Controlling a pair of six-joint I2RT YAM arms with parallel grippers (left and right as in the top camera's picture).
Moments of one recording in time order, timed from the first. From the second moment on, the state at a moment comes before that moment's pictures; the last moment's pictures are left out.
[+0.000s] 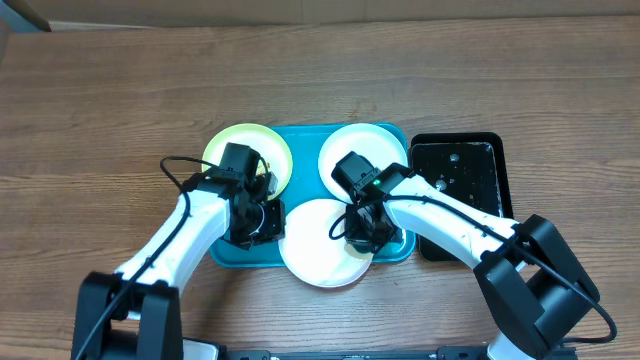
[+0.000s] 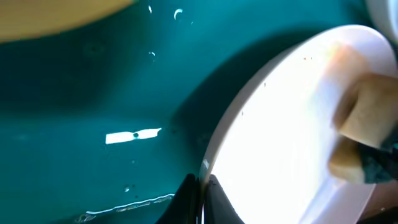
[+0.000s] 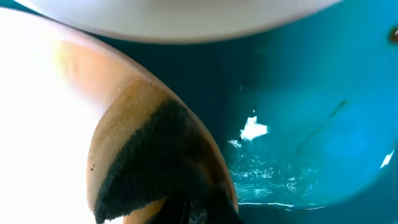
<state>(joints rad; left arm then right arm) -0.21 1.55 0.88 -0.79 0.34 -0.33 0.70 1.83 1.16 -0.88 -0.09 0.75</state>
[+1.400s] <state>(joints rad) -0.21 1.44 0.88 -0.84 0.12 -0.33 0.47 1.54 1.26 -1.06 0.09 0.69</state>
